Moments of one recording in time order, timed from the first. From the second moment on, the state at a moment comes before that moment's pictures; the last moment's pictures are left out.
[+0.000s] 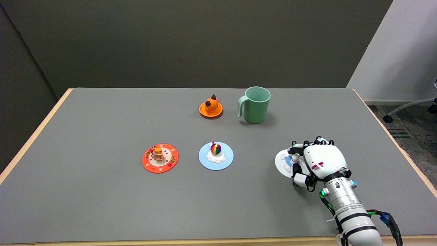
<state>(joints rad) -0.24 -0.77 0.71 -1.61 -1.54 1.24 -0.80</state>
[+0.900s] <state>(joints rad) -0.25 -0.78 0.71 -1.61 -1.55 1.26 -0.80</state>
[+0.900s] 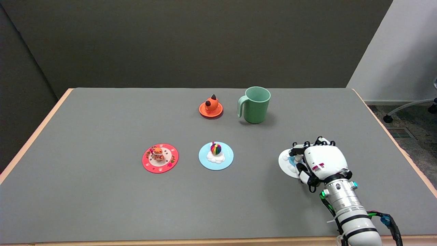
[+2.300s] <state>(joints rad) -0.23 -0.78 0.71 -1.56 -1.53 1.26 -0.80</state>
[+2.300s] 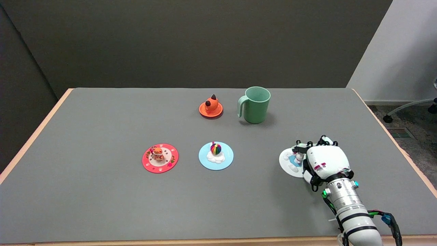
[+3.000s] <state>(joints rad) -0.23 -0.78 0.72 -1.64 -1.55 1.21 -0.80</state>
